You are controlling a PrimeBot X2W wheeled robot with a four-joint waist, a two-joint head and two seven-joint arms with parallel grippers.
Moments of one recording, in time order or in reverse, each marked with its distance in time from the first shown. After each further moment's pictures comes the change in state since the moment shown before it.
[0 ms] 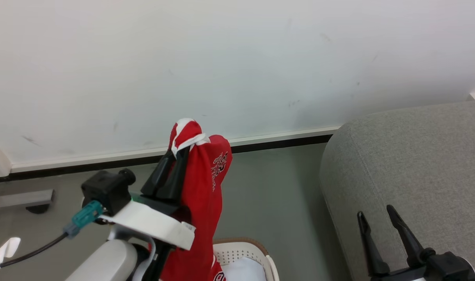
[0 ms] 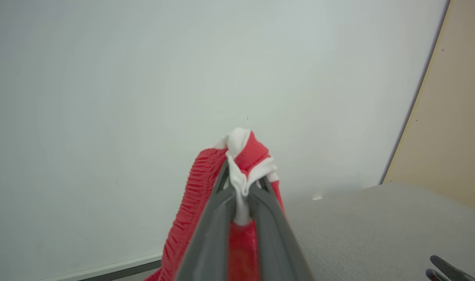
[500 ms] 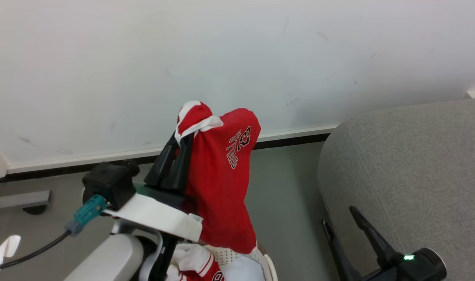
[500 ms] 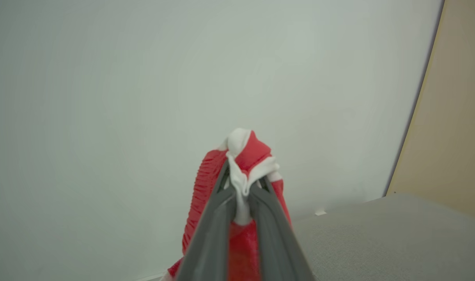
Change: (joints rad) left arm -0.040 -0.007 -0.003 -0.077 0.040 0.080 0.034; right arm -0.010 -0.037 0.166 -0.061 0.010 0.000 0.000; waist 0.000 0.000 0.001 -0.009
